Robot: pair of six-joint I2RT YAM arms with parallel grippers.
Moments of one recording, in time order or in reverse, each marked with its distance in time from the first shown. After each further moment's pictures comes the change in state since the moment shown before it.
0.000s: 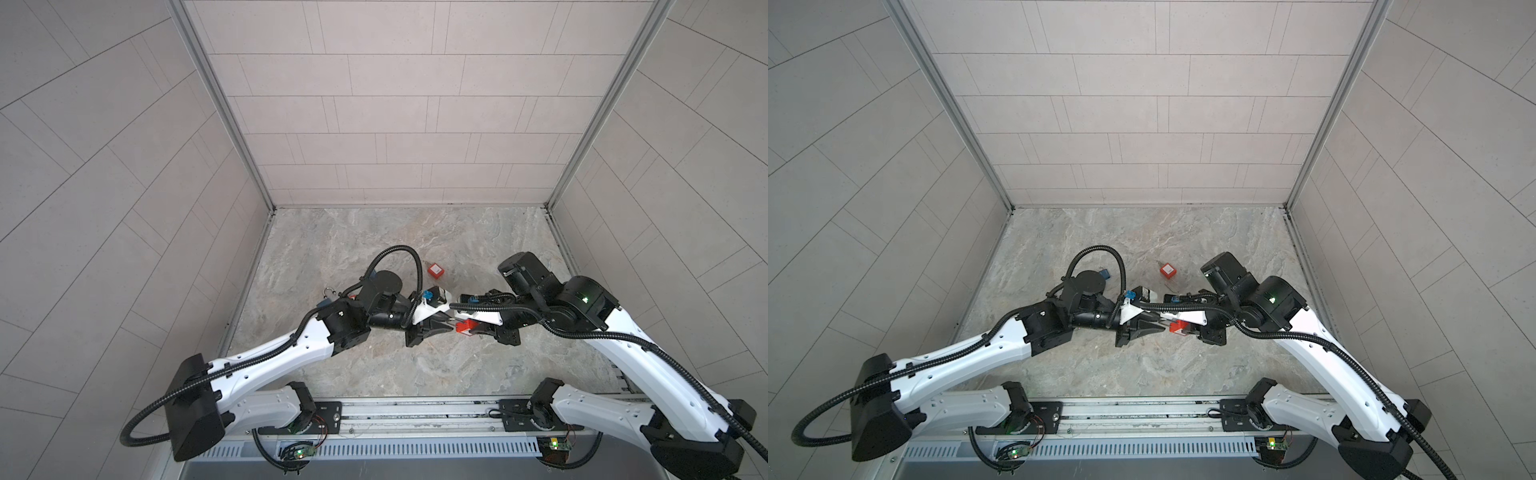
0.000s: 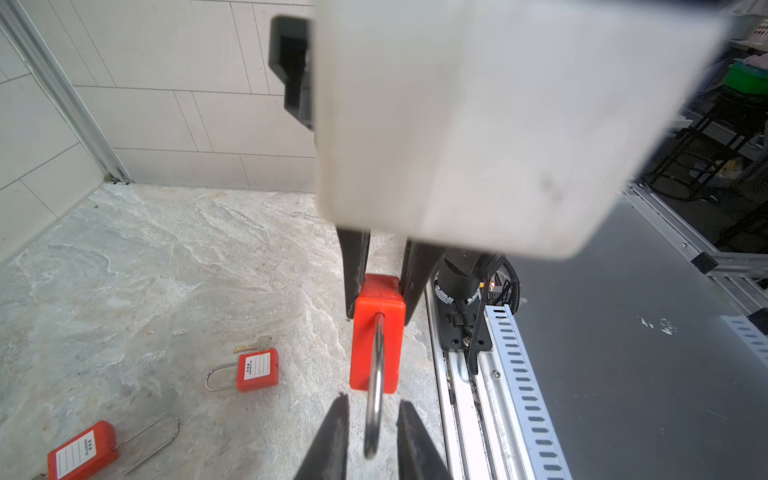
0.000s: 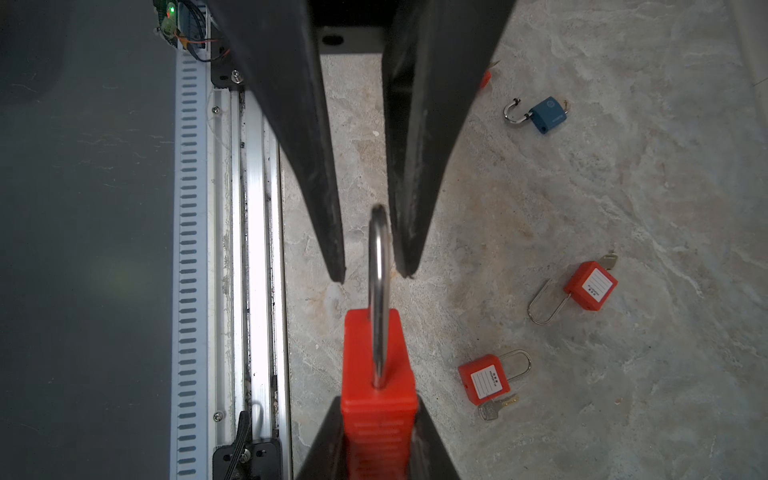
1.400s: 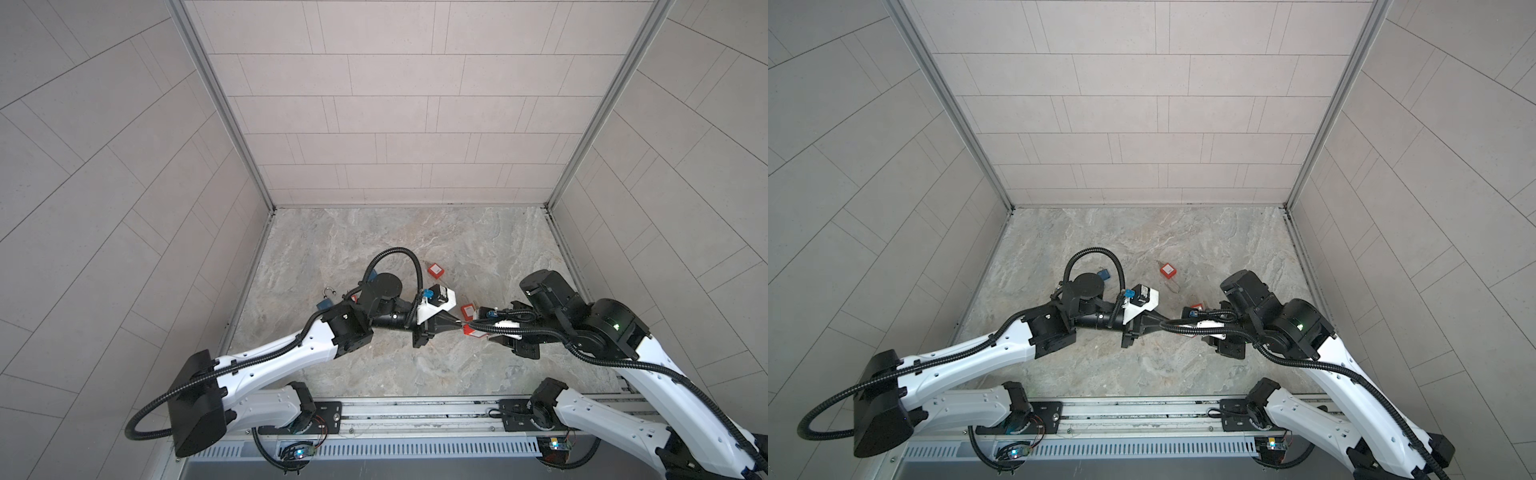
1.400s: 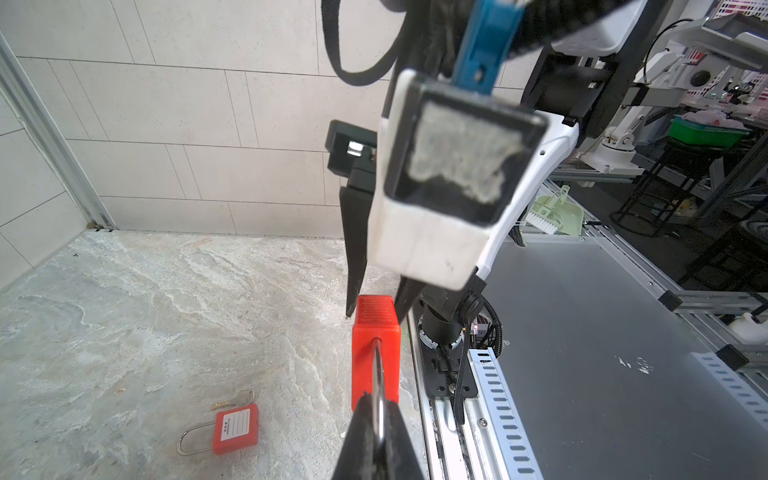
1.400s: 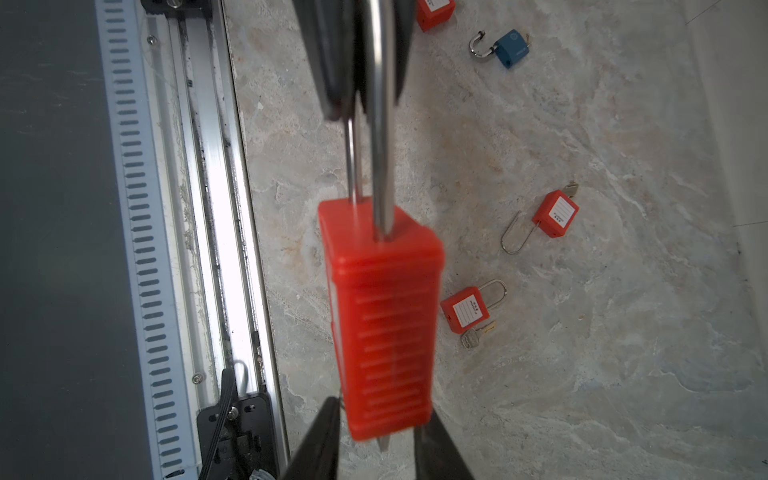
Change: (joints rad) left arm -0.027 0.016 -0.031 0.204 0.044 -0.097; right arm -0.013 -0.172 -0.105 -0.043 0.148 0.033
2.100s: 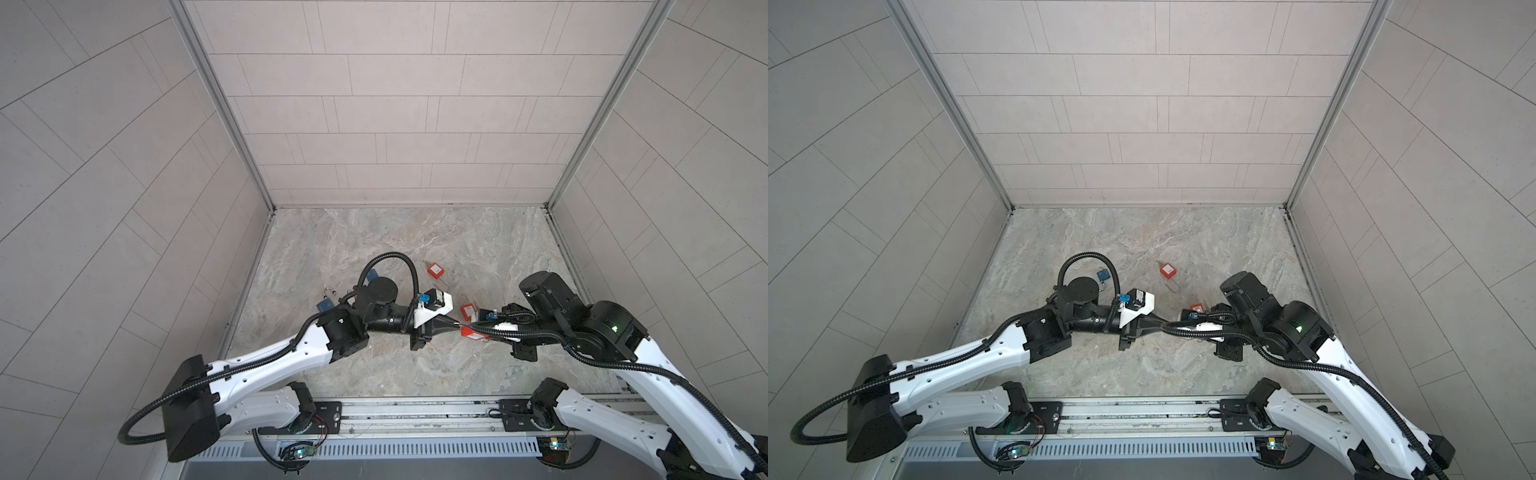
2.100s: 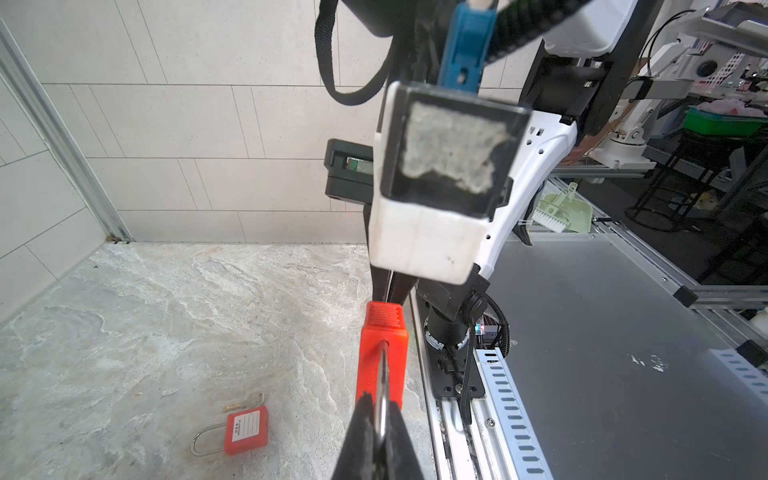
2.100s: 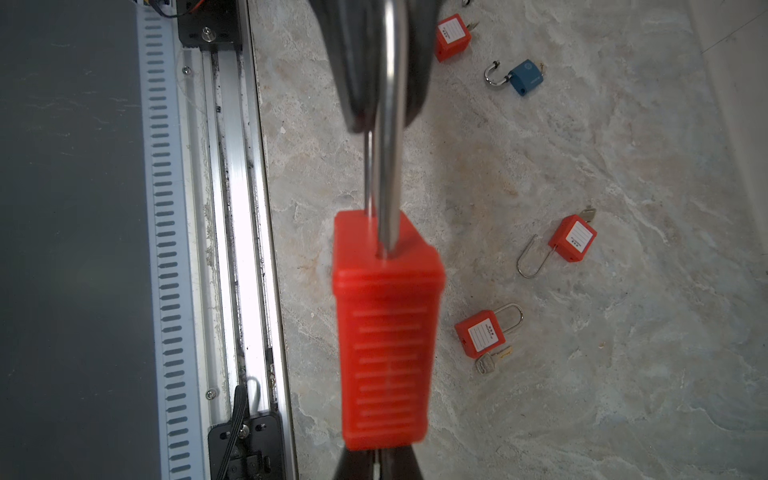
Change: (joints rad) left arm -0.004 -0.050 -0.037 0.014 -0.036 0.025; right arm -0.001 -0.023 -0.031 0.028 -0.061 -0.029
